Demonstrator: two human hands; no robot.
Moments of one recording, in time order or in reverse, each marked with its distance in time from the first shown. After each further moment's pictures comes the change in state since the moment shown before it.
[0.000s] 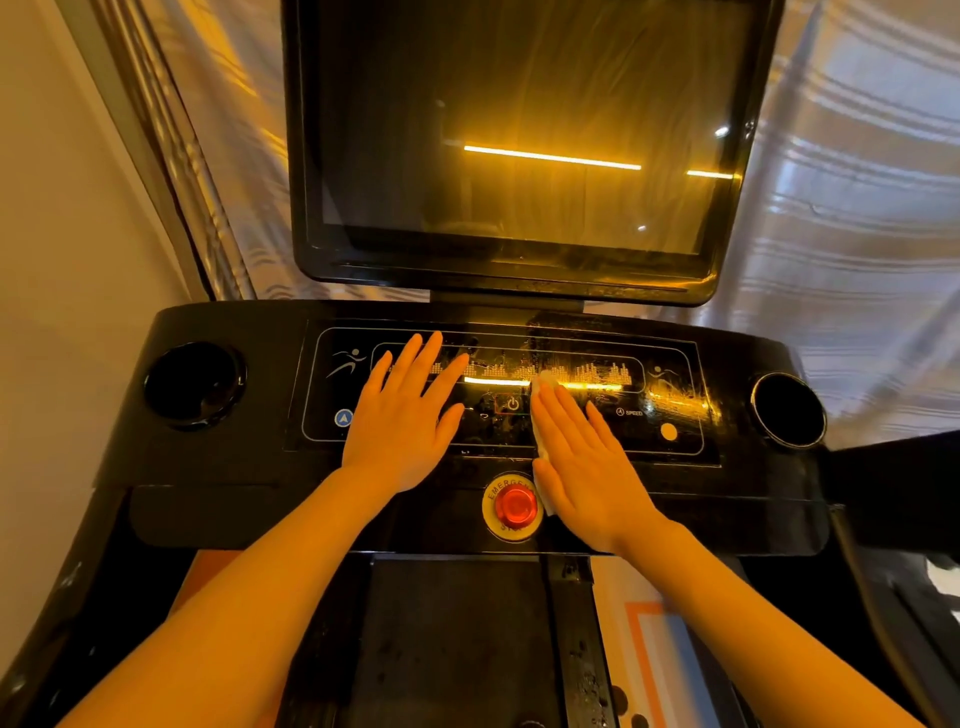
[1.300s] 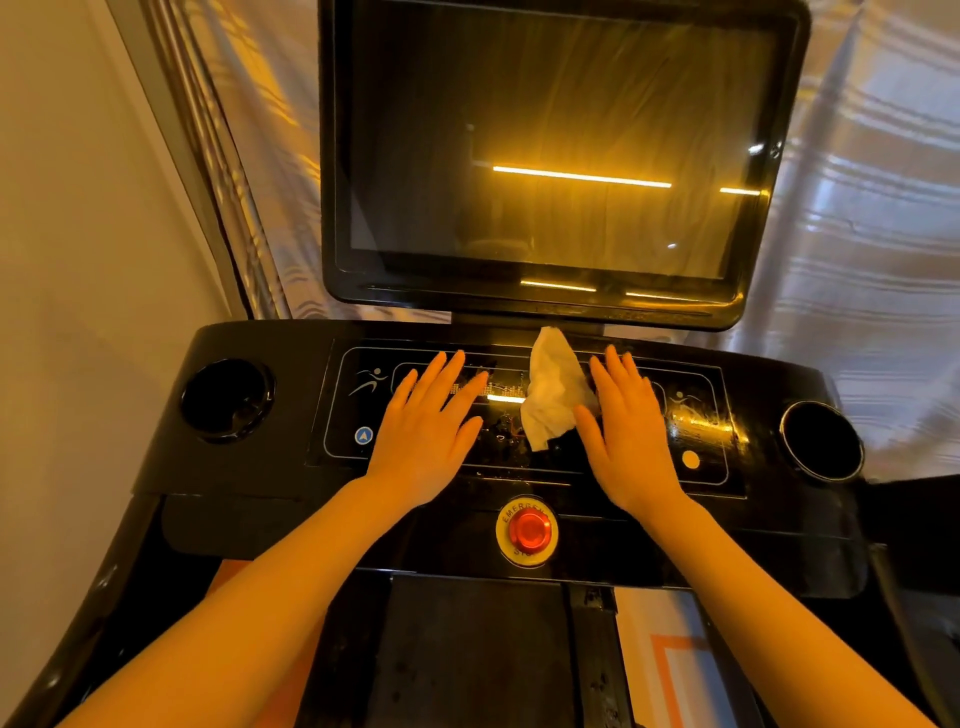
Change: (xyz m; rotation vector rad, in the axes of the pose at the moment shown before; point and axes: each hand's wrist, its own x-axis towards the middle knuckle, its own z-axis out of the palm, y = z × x) left_hand 0.007 0.006 -0.010 -0.090 -0.027 -0.014; right_hand 0.047 0.022 -0.024 0.286 0.232 0.301
